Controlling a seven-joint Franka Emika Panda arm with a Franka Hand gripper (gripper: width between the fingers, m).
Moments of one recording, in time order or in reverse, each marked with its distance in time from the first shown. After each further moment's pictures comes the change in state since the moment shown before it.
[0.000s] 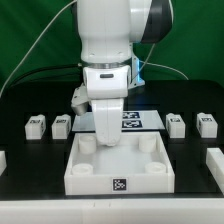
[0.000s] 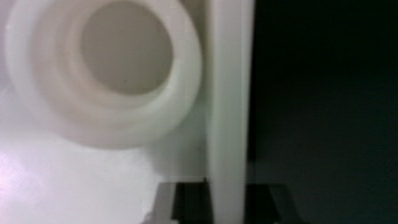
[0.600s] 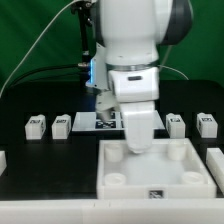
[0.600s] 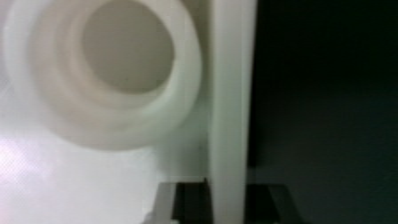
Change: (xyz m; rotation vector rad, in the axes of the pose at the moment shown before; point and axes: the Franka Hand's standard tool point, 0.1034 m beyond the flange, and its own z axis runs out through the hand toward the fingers) arm 0.060 0.039 0.000 -0.051 0.045 -0.004
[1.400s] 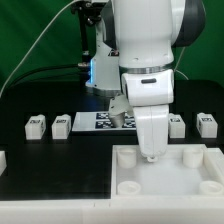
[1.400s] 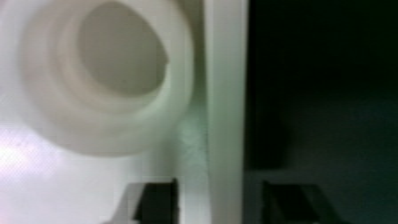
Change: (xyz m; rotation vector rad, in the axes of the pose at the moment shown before) arm 0.012 0.018 0.001 -0.015 0.011 0.043
